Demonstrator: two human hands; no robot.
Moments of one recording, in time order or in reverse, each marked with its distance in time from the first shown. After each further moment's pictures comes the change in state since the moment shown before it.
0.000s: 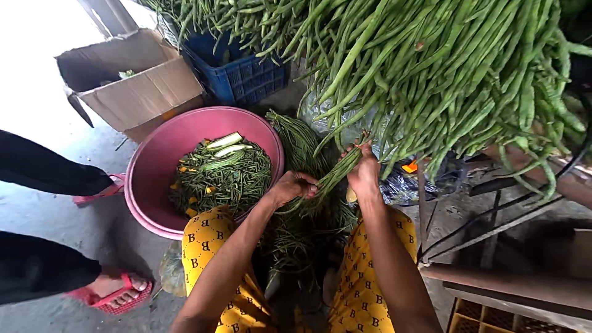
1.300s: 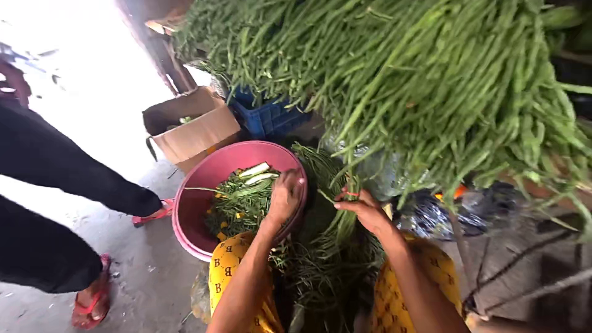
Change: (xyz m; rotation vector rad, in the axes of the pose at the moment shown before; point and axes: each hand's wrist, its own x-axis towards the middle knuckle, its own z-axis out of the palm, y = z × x) left_hand -0.020 0.011 -0.052 0.764 0.657 0.432; right_hand -0.027 0.003 0.010 -0.643 -0.513 0.064
